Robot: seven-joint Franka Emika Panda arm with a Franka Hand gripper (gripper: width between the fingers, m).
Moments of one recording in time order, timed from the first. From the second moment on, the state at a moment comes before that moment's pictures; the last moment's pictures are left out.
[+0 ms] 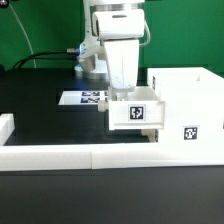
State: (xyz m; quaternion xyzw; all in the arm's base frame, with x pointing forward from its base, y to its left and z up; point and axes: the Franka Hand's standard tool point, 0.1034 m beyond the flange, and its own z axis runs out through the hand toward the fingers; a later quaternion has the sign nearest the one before) arm 0.537 0.001 0.055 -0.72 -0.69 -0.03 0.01
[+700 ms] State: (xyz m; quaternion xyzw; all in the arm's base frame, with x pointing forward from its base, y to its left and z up) arm 0.539 -0.002 0.055 -0.70 -0.71 -0.03 0.00
